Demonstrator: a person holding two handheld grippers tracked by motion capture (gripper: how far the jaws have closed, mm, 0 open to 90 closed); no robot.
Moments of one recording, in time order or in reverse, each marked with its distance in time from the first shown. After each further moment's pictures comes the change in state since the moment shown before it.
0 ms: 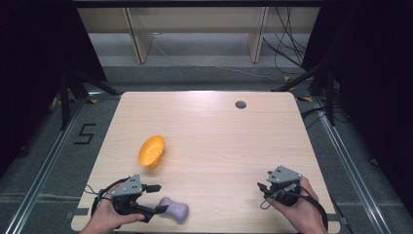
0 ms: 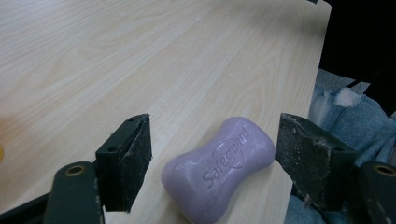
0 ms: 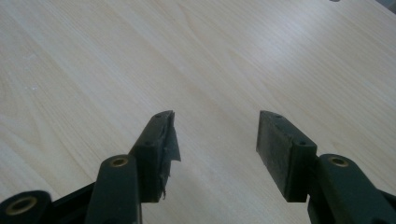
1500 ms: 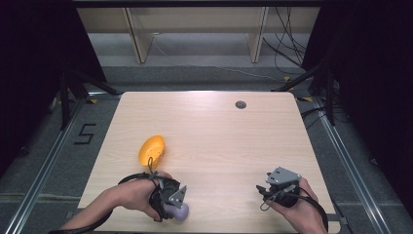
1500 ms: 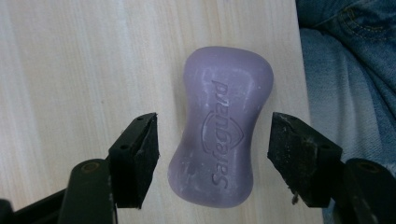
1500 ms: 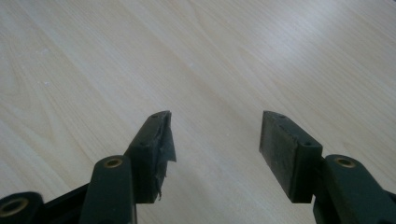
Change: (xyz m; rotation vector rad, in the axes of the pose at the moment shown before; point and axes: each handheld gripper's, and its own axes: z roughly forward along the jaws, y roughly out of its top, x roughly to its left) left arm -0.024 0.061 0.074 0.791 -0.206 0.681; right arm 0.005 -0.001 -0.002 0.022 0.017 0.033
